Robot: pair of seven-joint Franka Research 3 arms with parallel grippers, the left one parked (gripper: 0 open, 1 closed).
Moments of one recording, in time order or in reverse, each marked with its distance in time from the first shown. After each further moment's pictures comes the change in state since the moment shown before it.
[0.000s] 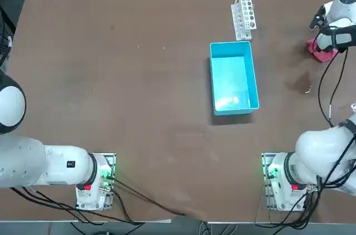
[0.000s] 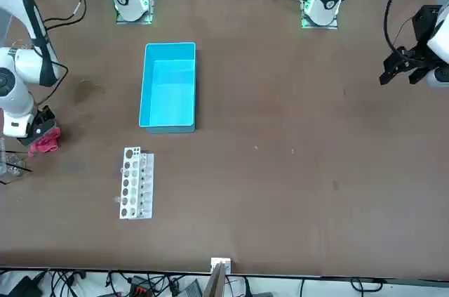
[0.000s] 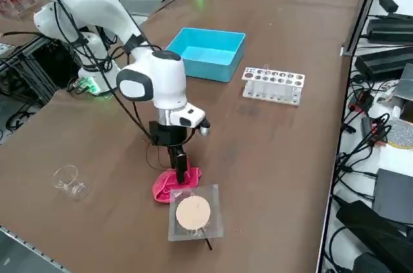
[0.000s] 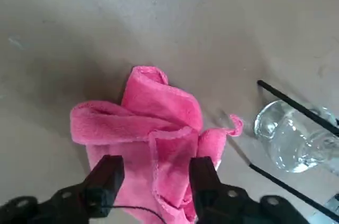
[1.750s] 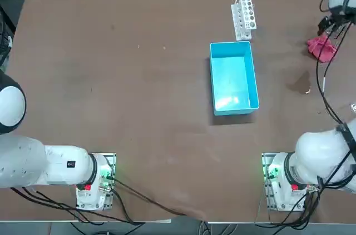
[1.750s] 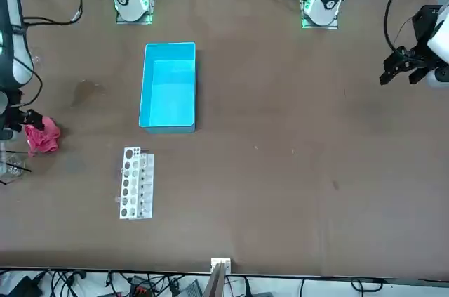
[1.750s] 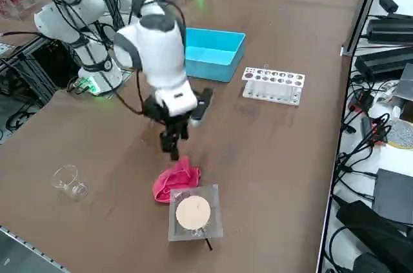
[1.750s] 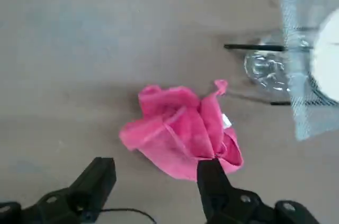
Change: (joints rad) arm 0.053 -0.127 -0.010 0.082 0.523 -0.305 0.150
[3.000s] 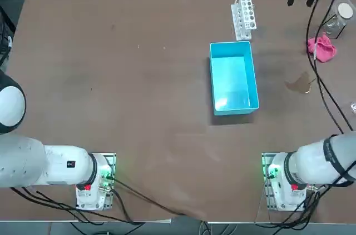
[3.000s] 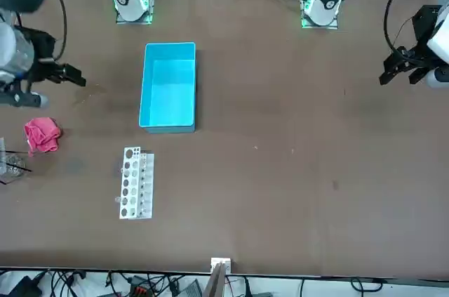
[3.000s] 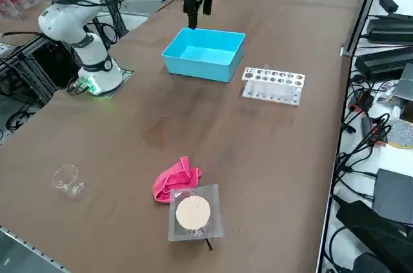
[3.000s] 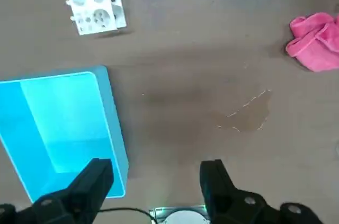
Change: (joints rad) arm 0.431 -0.245 0.016 0.300 0.224 -0.840 0.601
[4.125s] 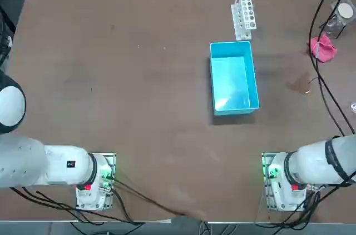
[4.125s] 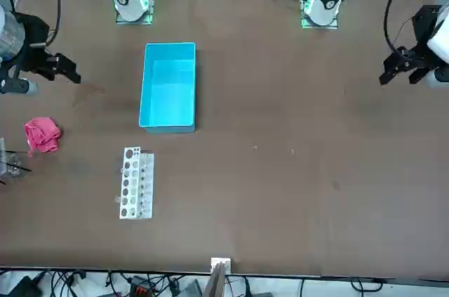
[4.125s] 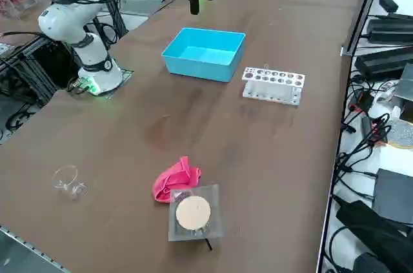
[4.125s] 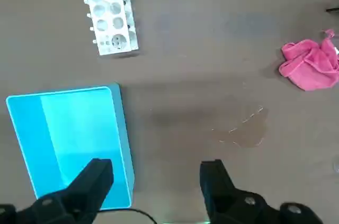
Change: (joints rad) arm 0.011 -0.088 0.012 0.000 0.025 0.045 0.015
